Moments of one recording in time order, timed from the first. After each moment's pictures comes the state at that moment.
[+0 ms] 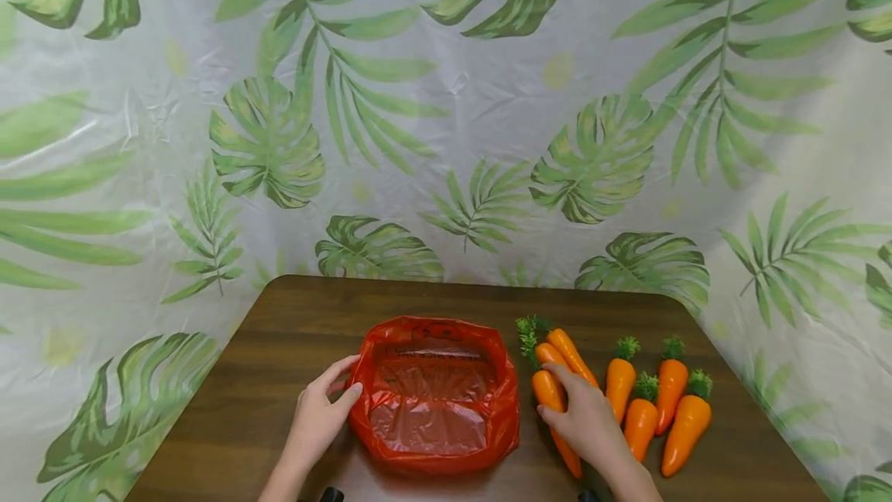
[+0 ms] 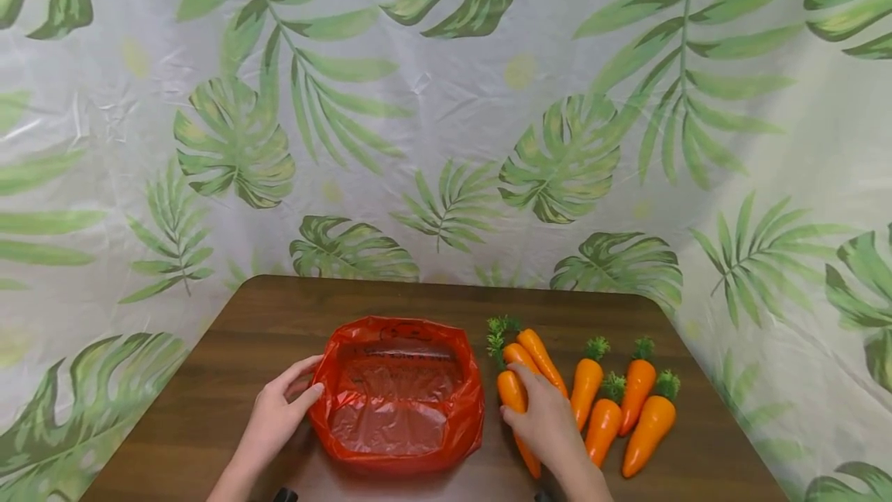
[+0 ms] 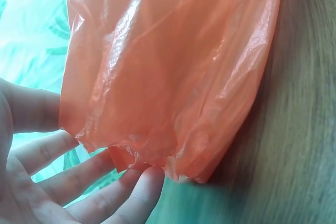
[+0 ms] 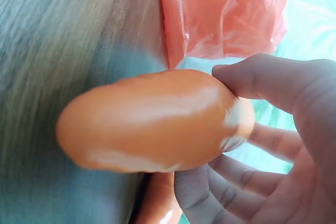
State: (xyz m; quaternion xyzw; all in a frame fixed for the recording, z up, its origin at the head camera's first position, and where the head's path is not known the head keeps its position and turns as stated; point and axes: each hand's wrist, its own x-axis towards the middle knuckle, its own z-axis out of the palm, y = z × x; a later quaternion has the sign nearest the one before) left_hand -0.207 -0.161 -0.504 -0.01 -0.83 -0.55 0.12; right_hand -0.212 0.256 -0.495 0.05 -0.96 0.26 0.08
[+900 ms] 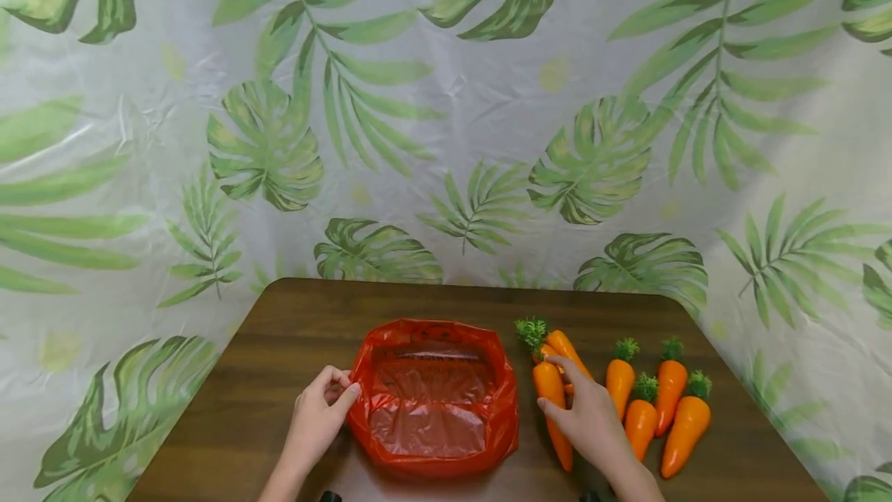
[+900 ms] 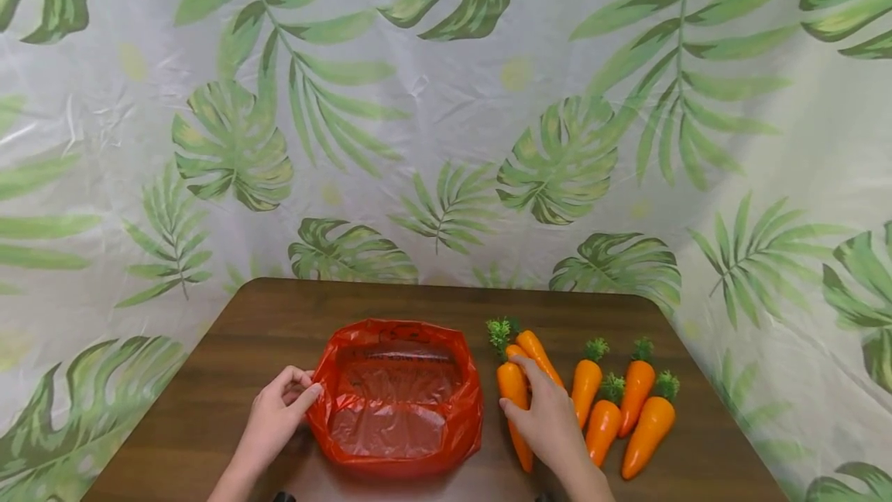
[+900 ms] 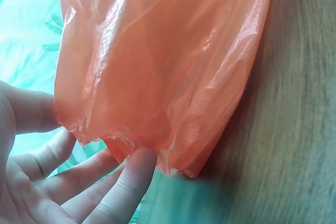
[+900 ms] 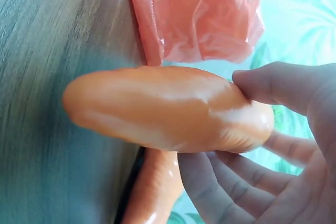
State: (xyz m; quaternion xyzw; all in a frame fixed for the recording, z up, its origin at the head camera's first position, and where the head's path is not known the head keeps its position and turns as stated) left_hand -0.210 -0.161 -0.507 -0.01 -0.83 -0.54 0.13; right_hand -0.207 0.255 -0.485 0.05 -0.94 0.31 0.13
